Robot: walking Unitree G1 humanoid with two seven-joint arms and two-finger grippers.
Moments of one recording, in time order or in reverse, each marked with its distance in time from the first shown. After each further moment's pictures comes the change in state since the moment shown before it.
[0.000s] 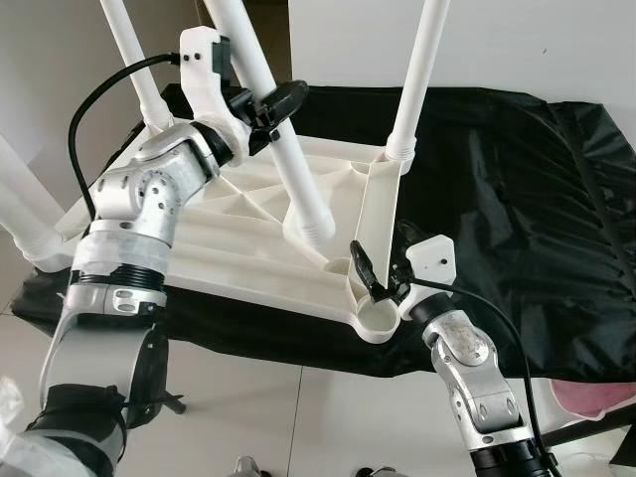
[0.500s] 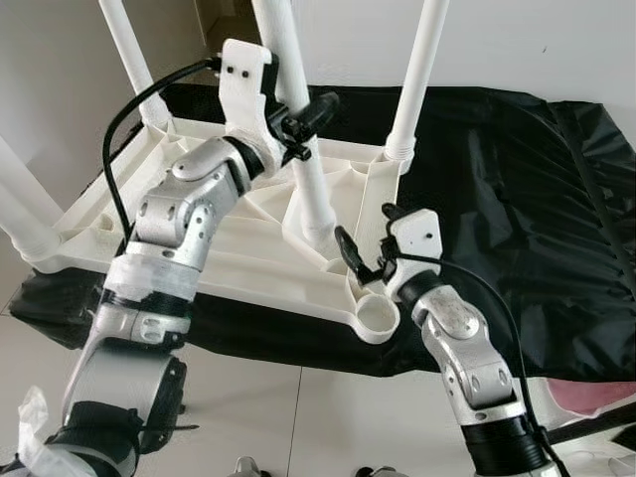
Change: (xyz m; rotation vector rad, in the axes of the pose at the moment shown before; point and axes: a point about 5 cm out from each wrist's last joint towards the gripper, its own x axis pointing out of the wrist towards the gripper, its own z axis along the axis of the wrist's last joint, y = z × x) left arm 0.008 -0.035 -0.017 0.164 0.012 -0.032; right arm 0.023 0.005 0.018 0.015 0.007 0.045
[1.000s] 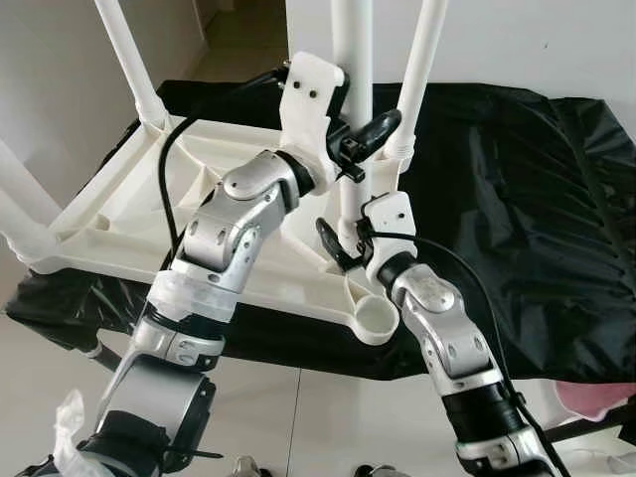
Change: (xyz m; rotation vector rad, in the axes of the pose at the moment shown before) left arm 0.014 -0.046 0.000 0.010 -0.048 -0.122; right arm 0.029 0.012 -0.002 0.020 0.050 0.048
